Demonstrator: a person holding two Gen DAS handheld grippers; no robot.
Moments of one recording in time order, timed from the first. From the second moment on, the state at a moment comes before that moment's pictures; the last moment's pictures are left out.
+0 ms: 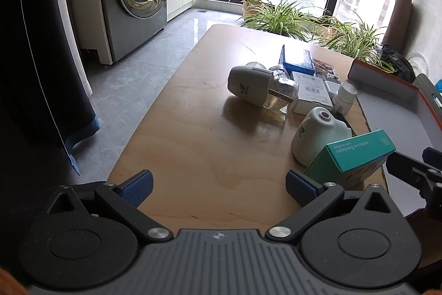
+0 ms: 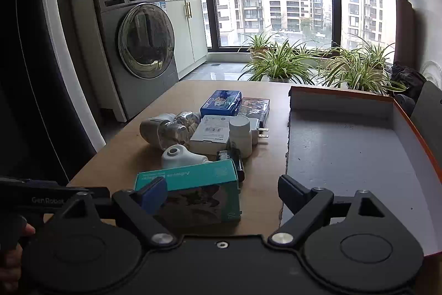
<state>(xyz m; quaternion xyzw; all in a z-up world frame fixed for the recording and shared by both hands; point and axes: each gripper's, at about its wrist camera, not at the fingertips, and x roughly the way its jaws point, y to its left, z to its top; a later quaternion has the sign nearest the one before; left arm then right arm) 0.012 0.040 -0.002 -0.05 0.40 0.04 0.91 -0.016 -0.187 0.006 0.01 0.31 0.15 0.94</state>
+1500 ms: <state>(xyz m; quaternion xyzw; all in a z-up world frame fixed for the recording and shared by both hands) 0.040 -0.015 0.002 0.01 0.36 -0.14 0.92 -0.017 -0.248 0.010 0.06 0.30 0.08 0.95</state>
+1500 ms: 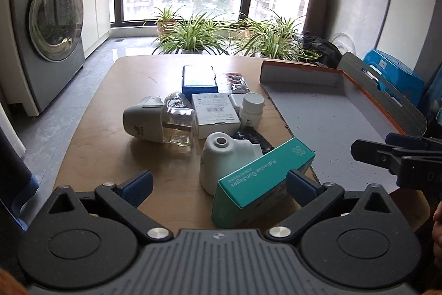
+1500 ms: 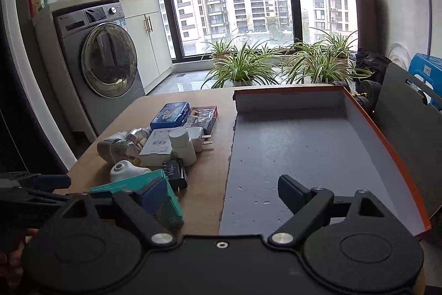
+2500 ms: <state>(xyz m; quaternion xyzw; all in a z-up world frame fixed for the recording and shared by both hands) 0.068 -0.096 -0.048 0.05 0.40 -0.25 0.88 -0.023 -0.284 0.000 0.10 0.30 0.05 0.95</state>
